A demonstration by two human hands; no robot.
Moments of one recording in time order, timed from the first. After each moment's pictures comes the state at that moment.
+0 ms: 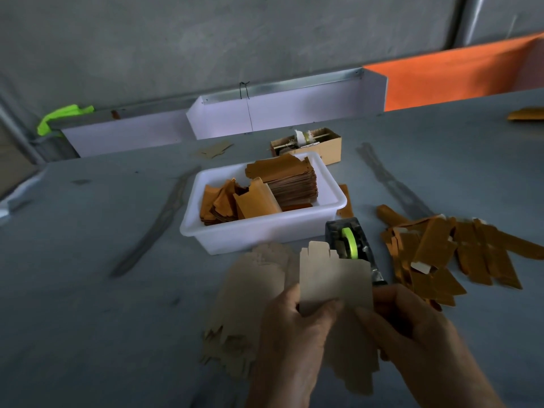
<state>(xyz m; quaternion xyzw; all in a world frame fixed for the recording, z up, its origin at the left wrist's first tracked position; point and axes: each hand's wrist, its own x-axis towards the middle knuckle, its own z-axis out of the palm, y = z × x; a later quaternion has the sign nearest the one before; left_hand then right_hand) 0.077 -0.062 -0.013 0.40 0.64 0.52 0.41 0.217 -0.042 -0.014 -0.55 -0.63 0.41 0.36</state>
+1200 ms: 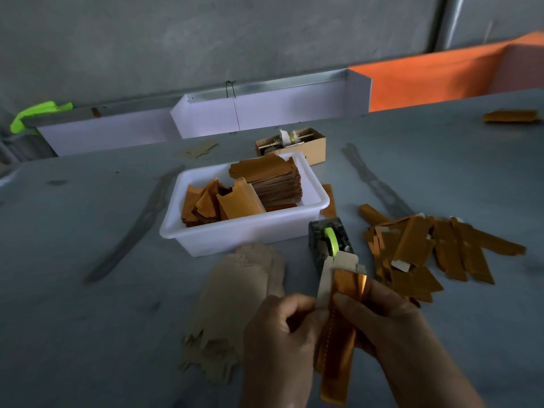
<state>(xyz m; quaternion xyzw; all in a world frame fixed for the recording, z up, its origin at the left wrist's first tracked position) 0.082 -0.066 -0.021 0.48 0.67 0.49 0.28 0.209 -0.030 -0.017 -0.50 -0.44 0.63 0.41</state>
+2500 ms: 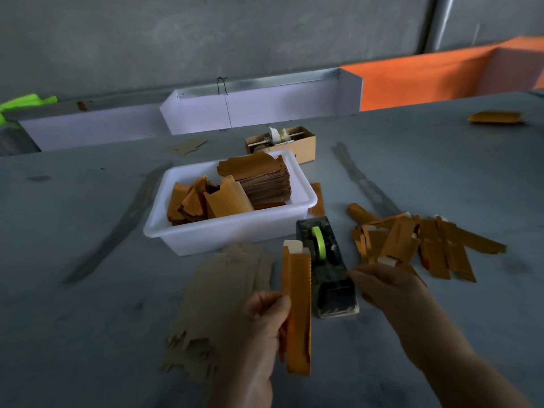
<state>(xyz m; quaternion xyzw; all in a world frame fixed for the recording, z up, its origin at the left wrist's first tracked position) 0.074 -0.052 -0.026 0.26 0.64 0.51 0.51 0.244 0.010 -0.034 -0.58 -0.51 0.51 0.37</state>
